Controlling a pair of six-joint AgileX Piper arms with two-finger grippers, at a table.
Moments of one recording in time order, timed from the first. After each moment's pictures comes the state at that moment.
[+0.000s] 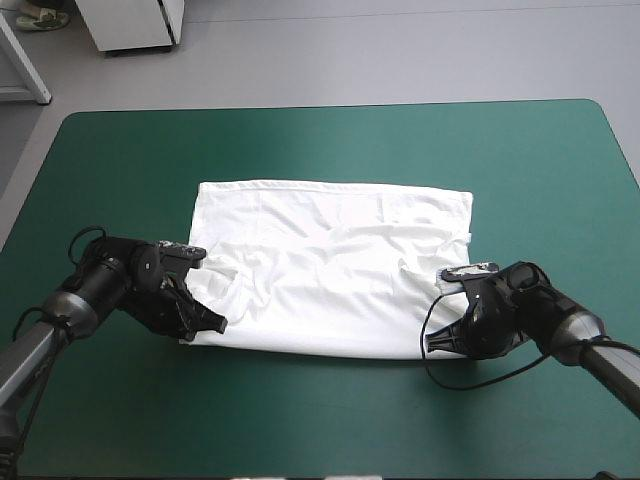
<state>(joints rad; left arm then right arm) -0.25 1.38 -0.94 -0.08 1.08 0.06 0.44 1.36 -0.82 -0.08 0.93 0.30</state>
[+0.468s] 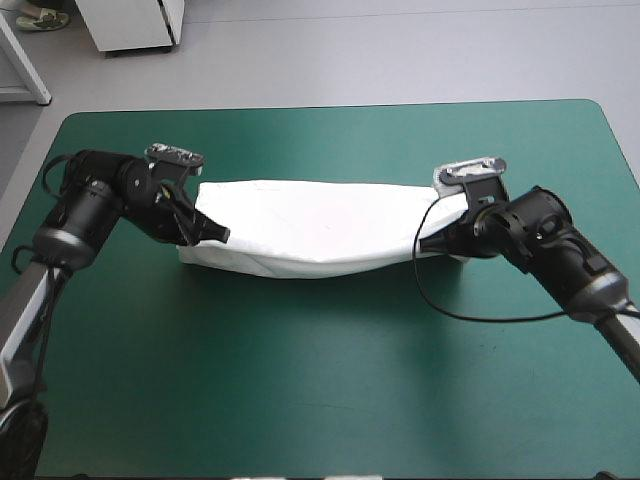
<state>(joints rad) -0.24 1.51 -1.45 -0.03 1.19 0.11 0.44 1.36 -1.24 -0.27 0.94 0.30</state>
